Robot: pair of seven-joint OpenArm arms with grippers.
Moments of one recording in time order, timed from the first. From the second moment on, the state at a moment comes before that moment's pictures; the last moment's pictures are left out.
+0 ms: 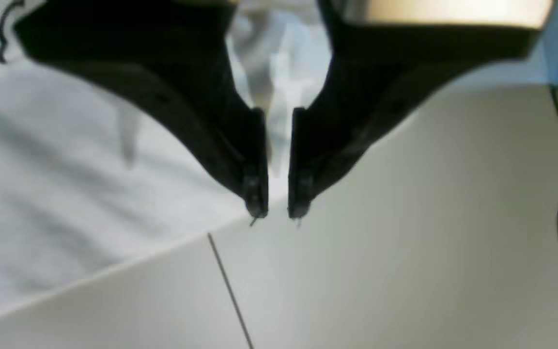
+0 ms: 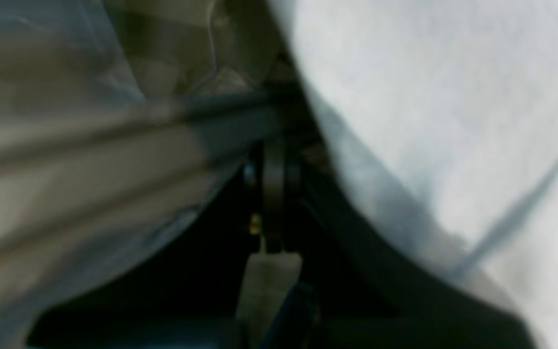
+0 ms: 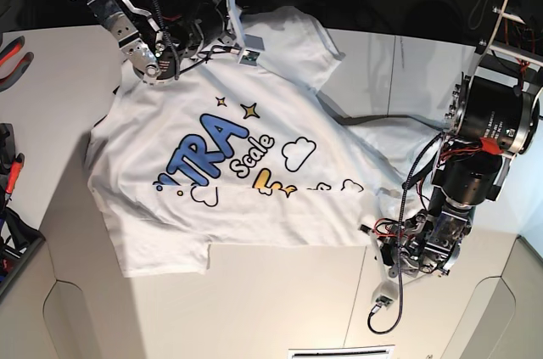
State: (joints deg) left arm -43.9 -12.9 21.8 24.4 1.3 -11.4 22.6; right arm -4.4 18.0 -35.7 73.9 31.5 34.1 -67.7
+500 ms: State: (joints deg) left arm -48.9 -13.8 21.9 24.4 -16.5 -32.6 44.9; right arm -2.8 20.2 -35.4 78.9 32.8 32.0 -69.6
